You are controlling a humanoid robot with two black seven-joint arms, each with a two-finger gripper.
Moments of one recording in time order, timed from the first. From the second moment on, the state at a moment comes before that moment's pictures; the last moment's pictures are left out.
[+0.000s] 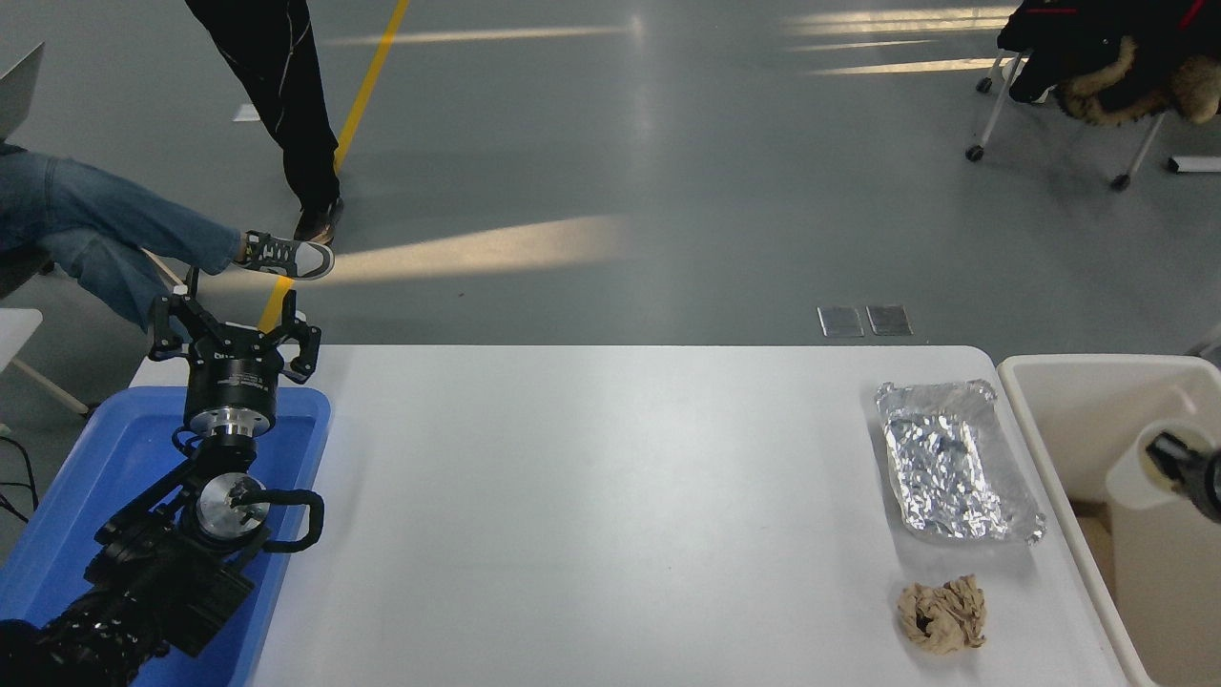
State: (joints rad) left arm -0.61 0.18 -0.96 -0.40 -0.12 -0.53 -0.60; right arm 0.82 -0.53 -0.85 0.30 0.07 0.10 -0.12
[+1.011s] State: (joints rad) left arm -0.61 0.18 -0.96 -0.40 -0.12 -0.53 -0.60; right arm 0.91 -0.63 -0.73 0.50 0.07 0.04 -0.13
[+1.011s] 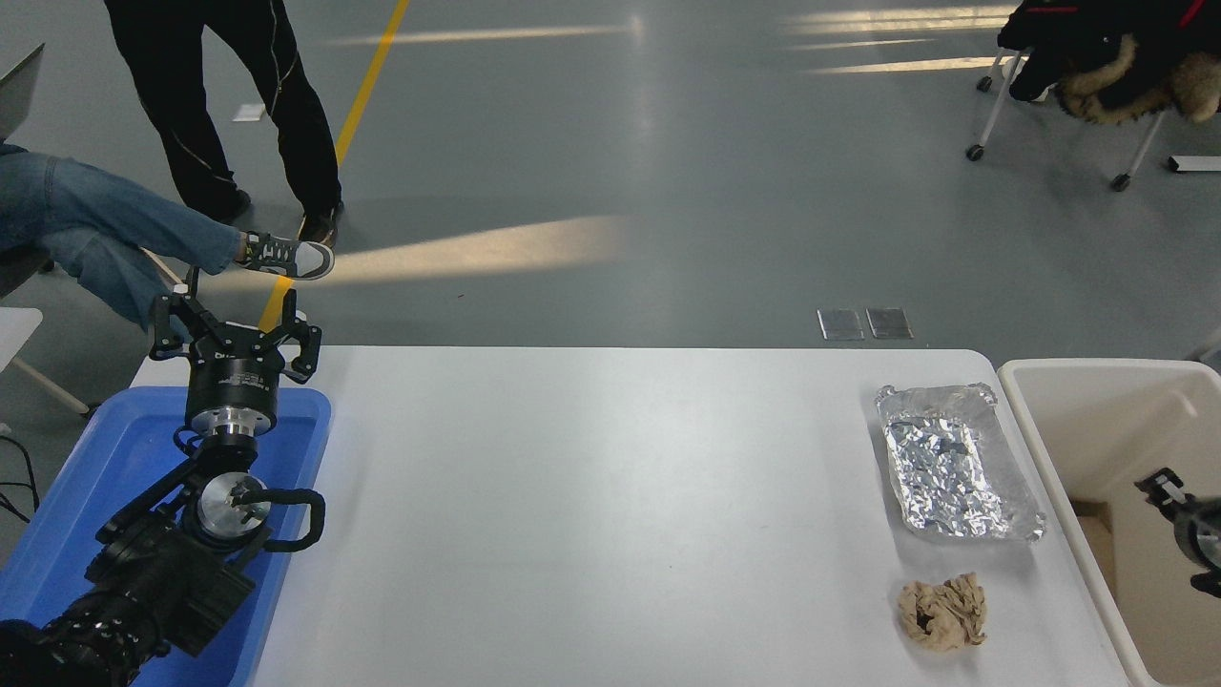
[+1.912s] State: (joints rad) left arm -0.61 0.18 -0.96 -0.41 -0.12 -0.53 -0.60; right arm 2.36 -0.50 -1.39 1.63 0.04 0.37 -0.12
